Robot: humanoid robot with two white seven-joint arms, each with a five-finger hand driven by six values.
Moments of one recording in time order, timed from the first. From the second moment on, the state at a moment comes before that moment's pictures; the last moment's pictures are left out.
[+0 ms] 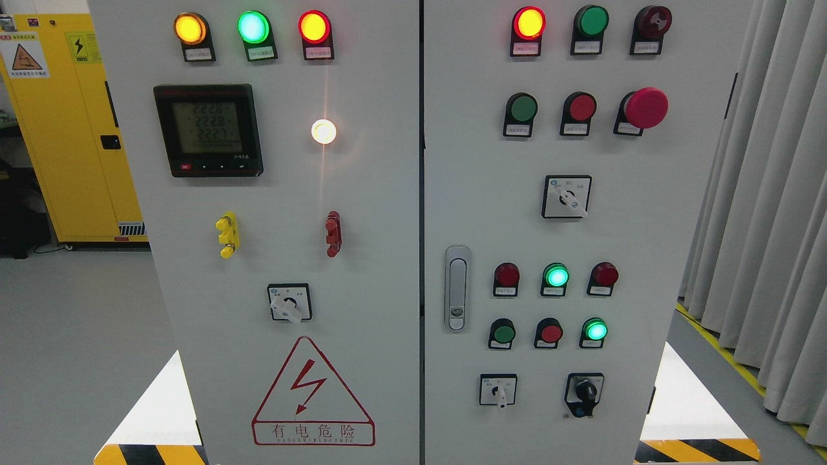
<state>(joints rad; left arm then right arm) 0.20 -0.07 -0.01 -1.83 -0.04 -0.14 0.24 0.10 0.12 -0.16 -0.19 0.12 0.01 -0.20</state>
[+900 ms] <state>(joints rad) 0.30 -0.01 0.06 -0.89 0.00 -0.32 -0.12 0.10 0.12 -0.16 -0.19 0.12 0.01 -0.20</state>
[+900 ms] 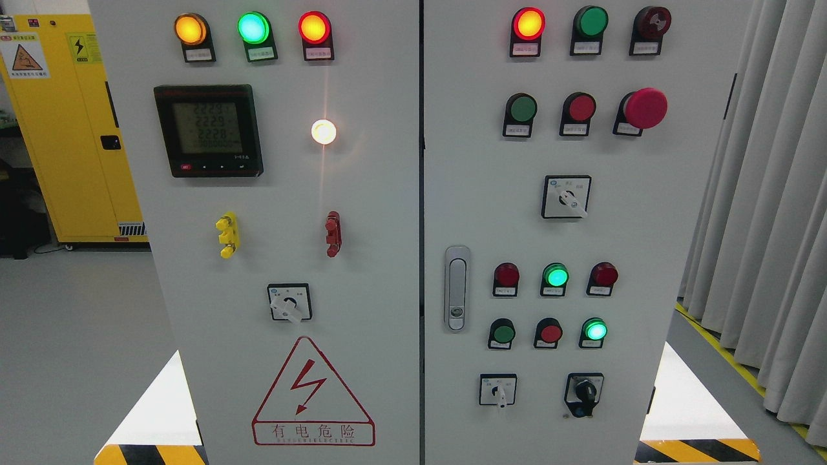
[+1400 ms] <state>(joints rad) 0.23 -0.01 0.05 -0.50 0.00 -0.12 -0.25 0.10 0.12 -0.16 -0.19 0.12 0.01 -0.20</state>
